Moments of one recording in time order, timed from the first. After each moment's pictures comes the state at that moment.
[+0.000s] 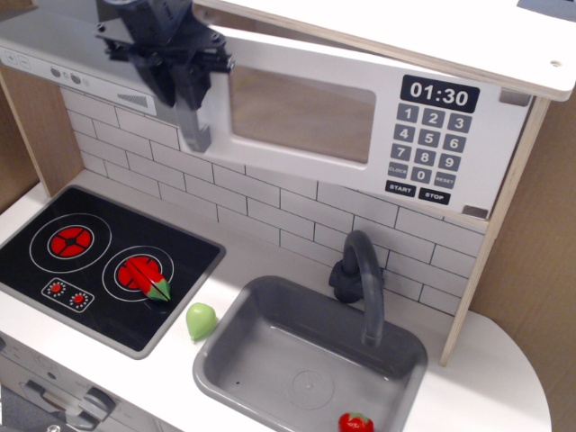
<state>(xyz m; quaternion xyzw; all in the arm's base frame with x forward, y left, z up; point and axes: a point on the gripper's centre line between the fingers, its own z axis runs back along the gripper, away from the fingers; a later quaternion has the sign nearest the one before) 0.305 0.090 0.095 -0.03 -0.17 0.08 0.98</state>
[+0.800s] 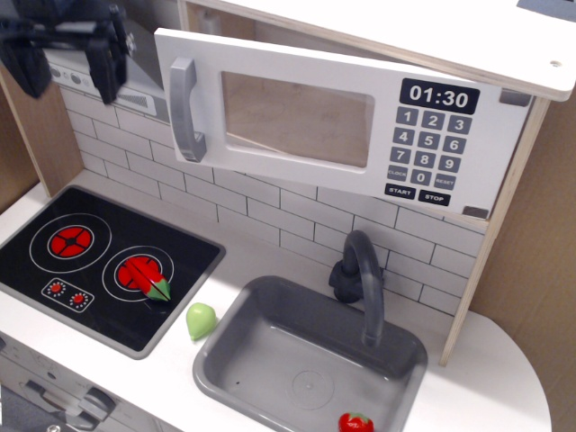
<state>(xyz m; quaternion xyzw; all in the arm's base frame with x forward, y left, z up) 0.264 0.163 0.113 0.02 -0.06 0.21 0.97</state>
